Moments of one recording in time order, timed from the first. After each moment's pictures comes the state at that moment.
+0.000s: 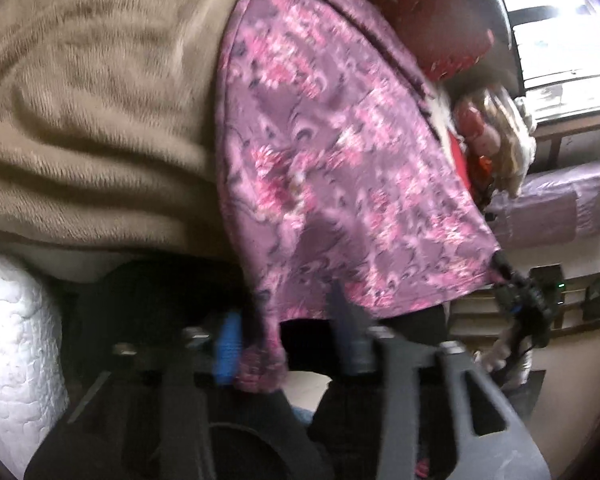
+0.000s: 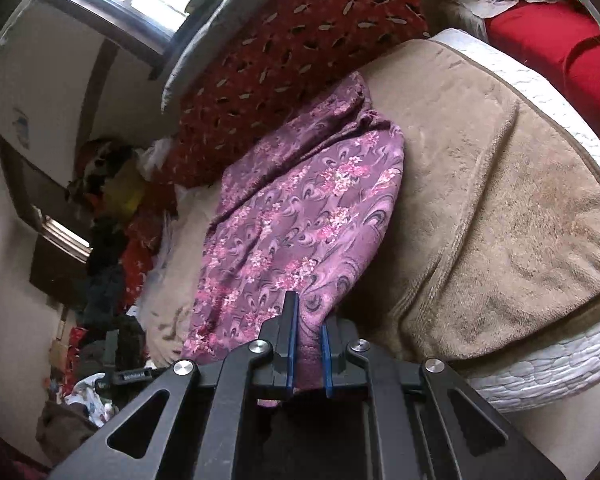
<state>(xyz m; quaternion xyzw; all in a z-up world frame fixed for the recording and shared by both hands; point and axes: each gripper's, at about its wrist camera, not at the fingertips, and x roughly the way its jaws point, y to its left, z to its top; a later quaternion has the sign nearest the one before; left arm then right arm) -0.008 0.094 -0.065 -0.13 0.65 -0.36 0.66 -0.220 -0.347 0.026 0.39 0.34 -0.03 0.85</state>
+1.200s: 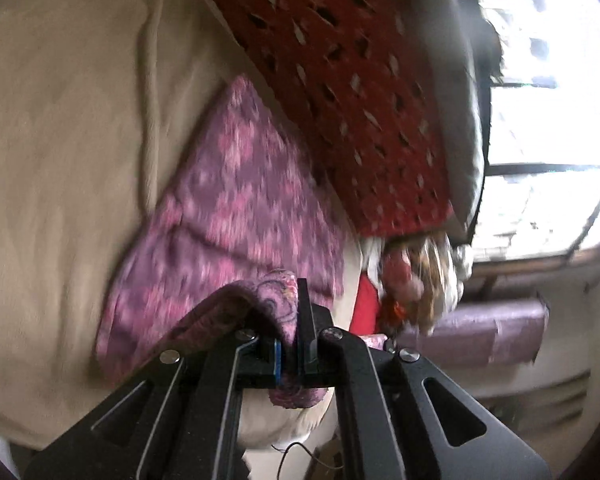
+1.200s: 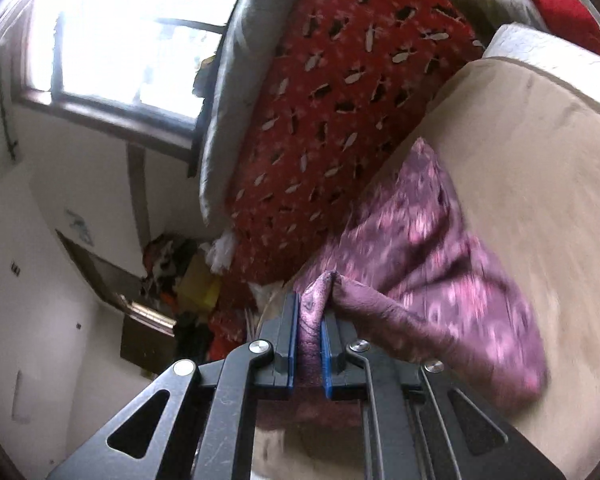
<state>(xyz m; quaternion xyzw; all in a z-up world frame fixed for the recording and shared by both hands) 0.228 0.040 0.037 -0.36 0.59 -0.33 0.64 -0.047 -0.475 0.019 0.54 0.19 0.06 0.82</state>
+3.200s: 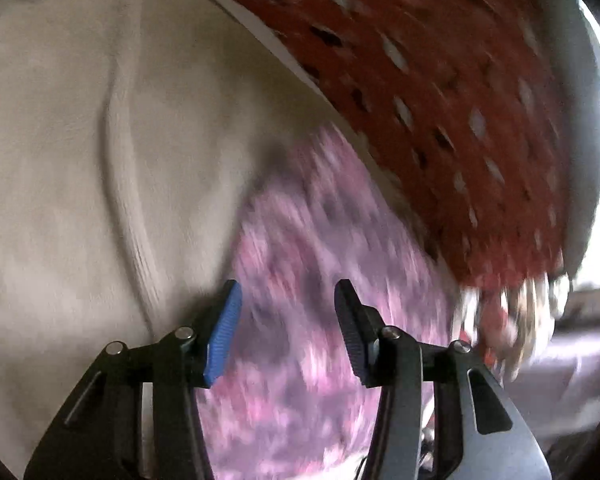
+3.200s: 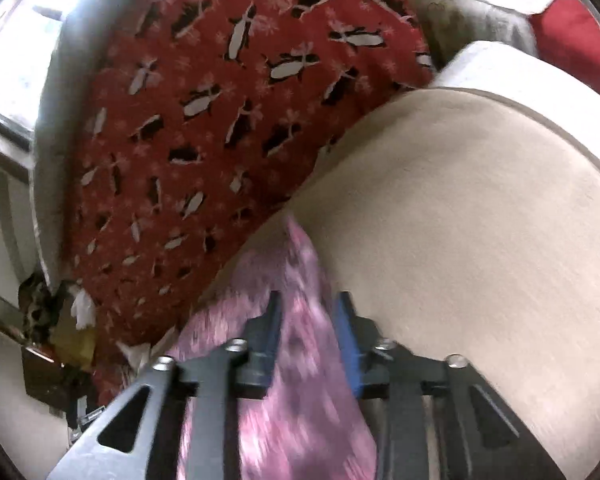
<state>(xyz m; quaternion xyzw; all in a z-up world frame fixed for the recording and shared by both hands) 0.323 -0.023 -0.019 -0.23 0.63 -0.23 0.71 0.076 -0.565 -0.046 0.49 0.28 -0.13 0.82</state>
